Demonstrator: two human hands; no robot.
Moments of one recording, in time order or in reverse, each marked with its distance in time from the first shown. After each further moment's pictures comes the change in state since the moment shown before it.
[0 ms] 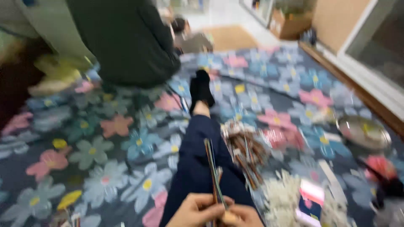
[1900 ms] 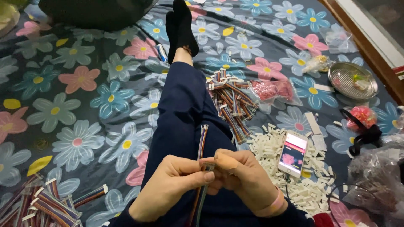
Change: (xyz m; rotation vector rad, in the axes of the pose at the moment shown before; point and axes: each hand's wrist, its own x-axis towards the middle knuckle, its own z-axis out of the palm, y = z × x) left_hand -0.020 0.063 0.023 -0.279 0.050 -0.088; right_hand -0.047 -0.151 0.048 0.586 0.014 0.032
